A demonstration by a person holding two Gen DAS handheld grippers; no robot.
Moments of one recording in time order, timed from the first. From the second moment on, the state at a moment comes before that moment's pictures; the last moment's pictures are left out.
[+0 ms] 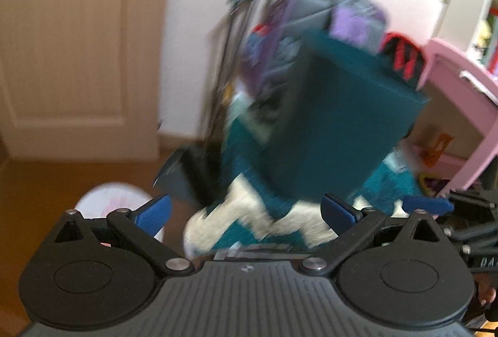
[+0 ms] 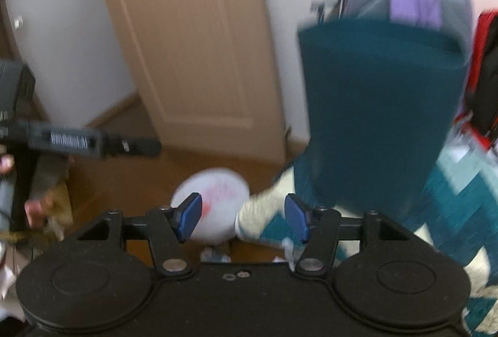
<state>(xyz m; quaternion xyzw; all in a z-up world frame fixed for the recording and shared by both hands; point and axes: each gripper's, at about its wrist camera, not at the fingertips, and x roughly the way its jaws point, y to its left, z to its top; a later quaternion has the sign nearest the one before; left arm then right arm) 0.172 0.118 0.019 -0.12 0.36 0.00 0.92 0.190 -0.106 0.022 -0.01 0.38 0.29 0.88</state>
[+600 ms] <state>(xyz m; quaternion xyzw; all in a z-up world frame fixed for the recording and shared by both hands) 0.218 0.249 -0.258 -0.16 0.55 0.11 0.81 0.250 -0.086 -0.259 -0.01 0.58 0.16 0.80</state>
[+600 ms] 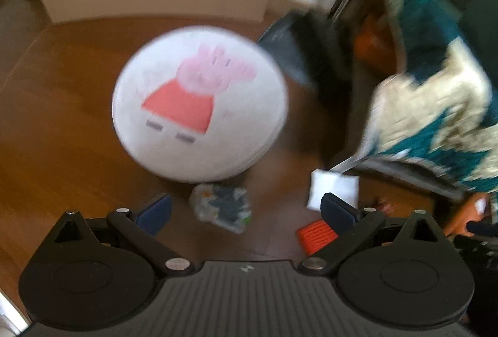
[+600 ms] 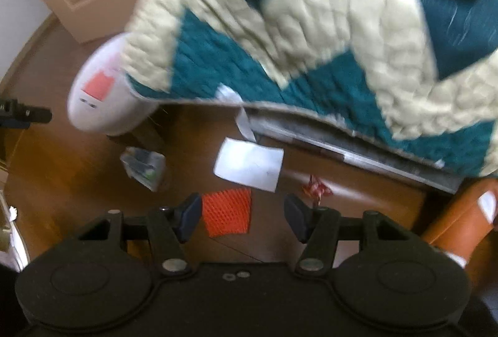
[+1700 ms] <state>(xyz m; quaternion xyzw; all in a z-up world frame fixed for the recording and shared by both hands) 0.257 0.280 -0.517 -0.32 0.59 0.27 0.69 0.342 -0.135 -0.496 0.09 0.64 -0.07 0.76</state>
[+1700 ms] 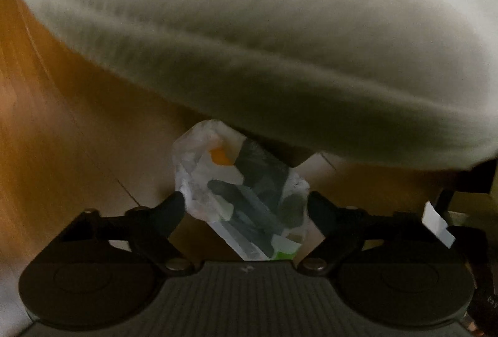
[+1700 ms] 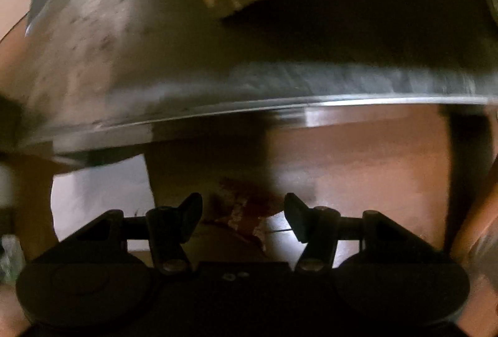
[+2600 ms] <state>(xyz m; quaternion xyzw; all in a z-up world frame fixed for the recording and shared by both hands) 0.238 0.252 -0.495 -0.24 0.63 0.16 0.72 0.308 -0.122 -0.458 0.09 0.65 -0.01 0.75</state>
